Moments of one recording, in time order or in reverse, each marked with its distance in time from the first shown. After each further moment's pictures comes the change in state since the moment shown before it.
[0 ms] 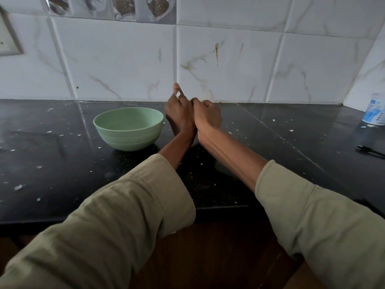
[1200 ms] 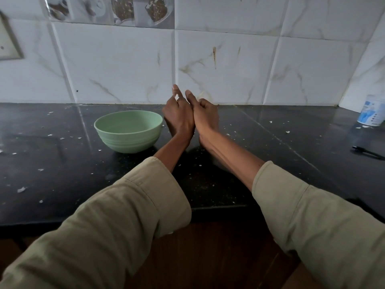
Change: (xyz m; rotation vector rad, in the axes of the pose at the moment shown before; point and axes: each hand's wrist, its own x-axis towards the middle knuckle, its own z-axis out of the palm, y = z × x) left_hand -0.002 0.006 -0.005 -0.042 -0.051 -0.050; right_hand 0.008 0.004 -0.002 0.043 -0.105 -0.135
